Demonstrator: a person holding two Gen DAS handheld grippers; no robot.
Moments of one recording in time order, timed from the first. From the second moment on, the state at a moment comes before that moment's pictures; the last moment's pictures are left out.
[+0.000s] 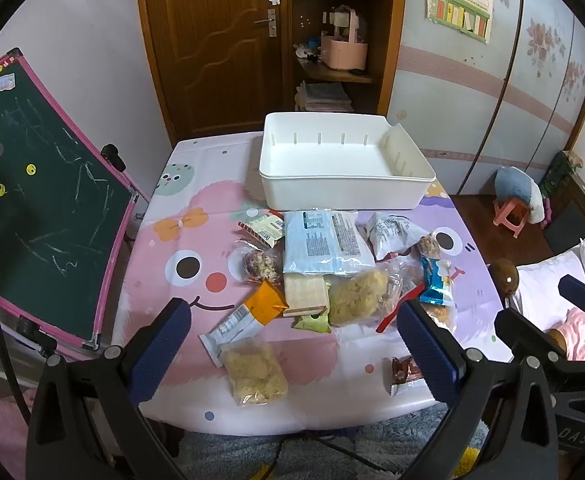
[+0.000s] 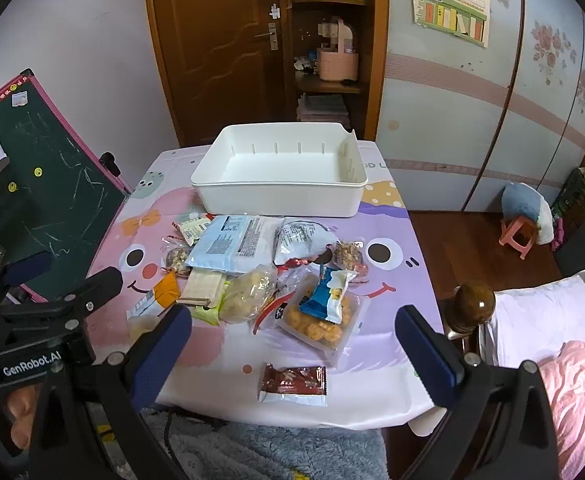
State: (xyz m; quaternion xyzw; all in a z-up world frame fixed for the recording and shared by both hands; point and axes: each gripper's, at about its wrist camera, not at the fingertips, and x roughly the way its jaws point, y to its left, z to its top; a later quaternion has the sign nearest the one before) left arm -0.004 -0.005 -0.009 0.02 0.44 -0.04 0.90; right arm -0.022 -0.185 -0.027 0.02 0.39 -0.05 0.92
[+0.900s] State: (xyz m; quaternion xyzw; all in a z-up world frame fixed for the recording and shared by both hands) left arm -0.015 0.005 -0.010 0.02 0.43 -0.04 0.90; right arm -0.033 -0.179 -0.035 0.04 0.40 -0.04 0.91
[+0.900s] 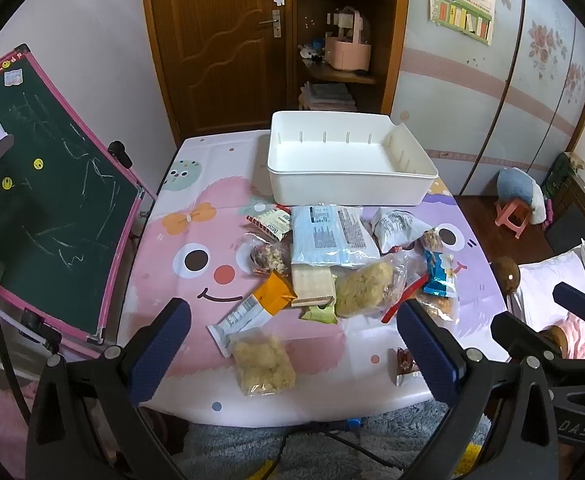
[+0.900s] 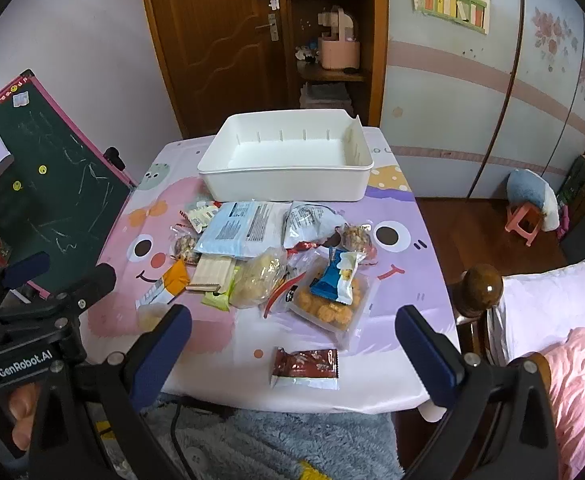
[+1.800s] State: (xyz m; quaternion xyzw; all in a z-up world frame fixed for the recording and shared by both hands) left arm 0.018 0.029 -0.061 0.00 0.49 -0.06 0.87; right arm 0.008 -0.198 -0.086 0.00 0.46 -0.06 0.88
